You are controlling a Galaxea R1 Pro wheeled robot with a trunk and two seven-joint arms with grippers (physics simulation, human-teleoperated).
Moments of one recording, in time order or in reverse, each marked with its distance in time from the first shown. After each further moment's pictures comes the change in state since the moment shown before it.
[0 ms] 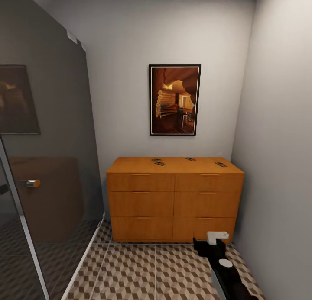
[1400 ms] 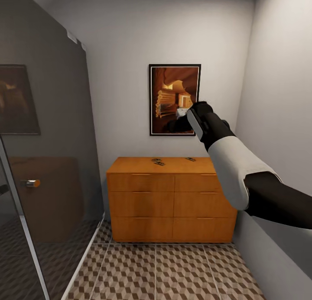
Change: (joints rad) left arm 0.000 -0.008 -0.003 0.012 0.000 0.000 0.000; right arm -1.318 0.125 0.006 0.620 -0.008 0.592 0.317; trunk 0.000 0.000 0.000
